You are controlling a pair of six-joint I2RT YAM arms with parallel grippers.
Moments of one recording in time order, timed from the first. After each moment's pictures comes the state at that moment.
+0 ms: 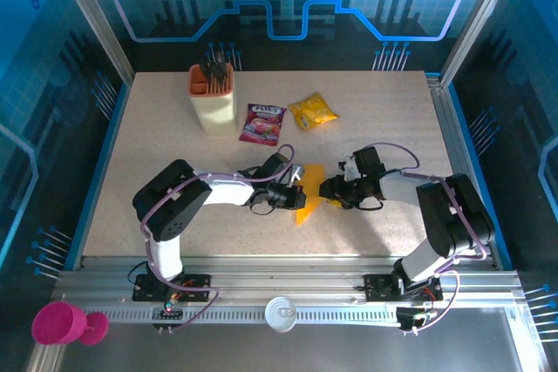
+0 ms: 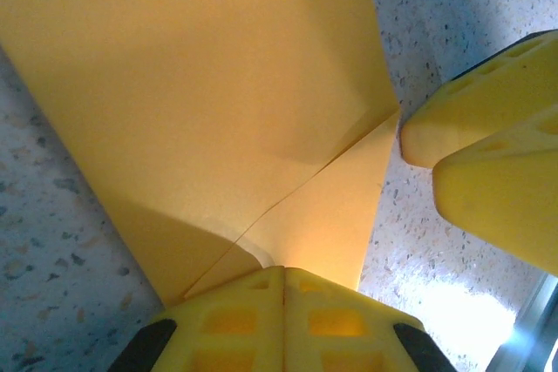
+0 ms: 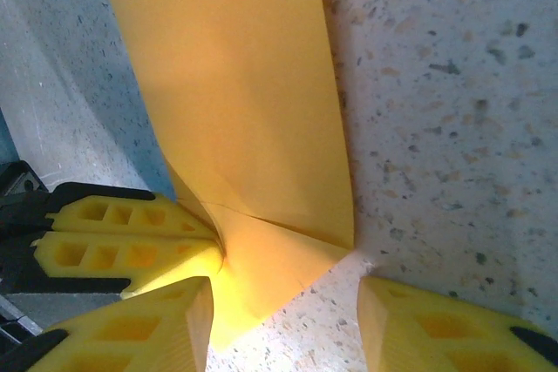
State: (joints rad) left arm -0.73 1.87 0.91 0.04 0.42 -0.65; right arm 0.29 1.59 0.64 -0.17 -0.66 0.63
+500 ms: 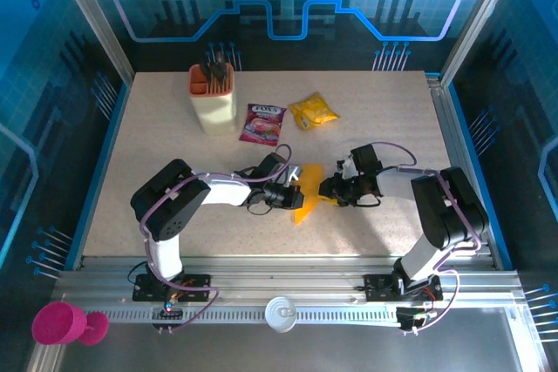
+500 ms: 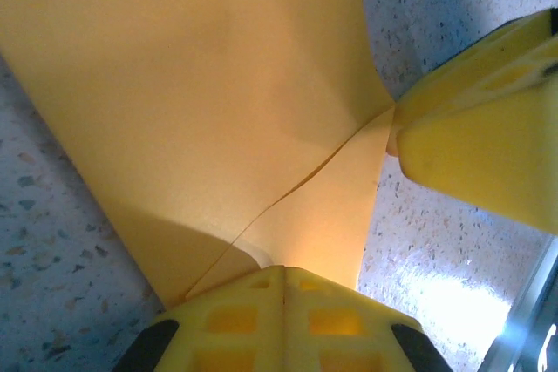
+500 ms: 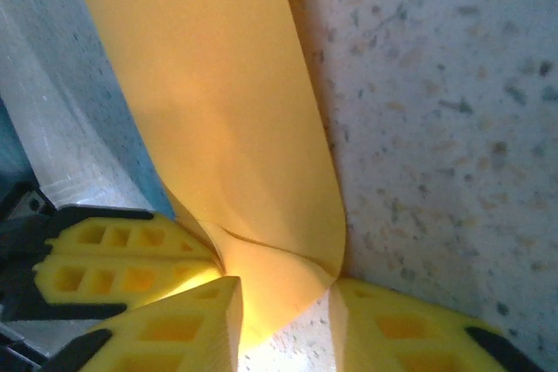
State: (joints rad) left arm -0.71 1.86 0.88 0.08 0.45 -0.64; right arm 0.29 1.65 0.68 -0.15 -0.68 0.67
